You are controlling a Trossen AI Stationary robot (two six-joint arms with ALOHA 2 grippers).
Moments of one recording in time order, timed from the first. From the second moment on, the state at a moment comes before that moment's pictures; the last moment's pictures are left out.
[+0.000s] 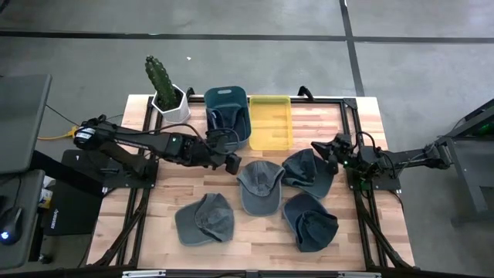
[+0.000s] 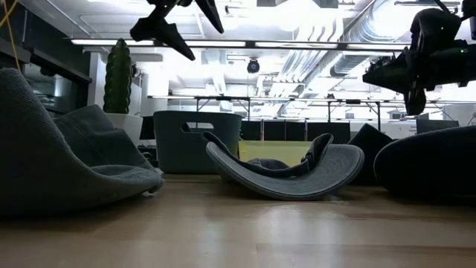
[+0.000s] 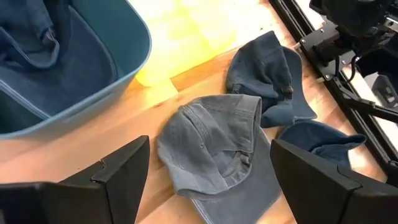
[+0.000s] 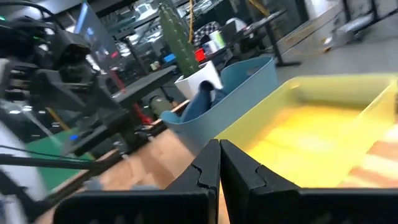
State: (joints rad) left arm -0.16 1.41 1.28 -0.68 -0.44 -1.08; right arm 0.12 0.14 0.01 0.14 0.54 0.54
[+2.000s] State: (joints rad) left arm -0.16 1.03 0.83 -0.34 -0.29 -0.84; right arm -0.19 0.84 0.79 -1.18 0.03 0.48
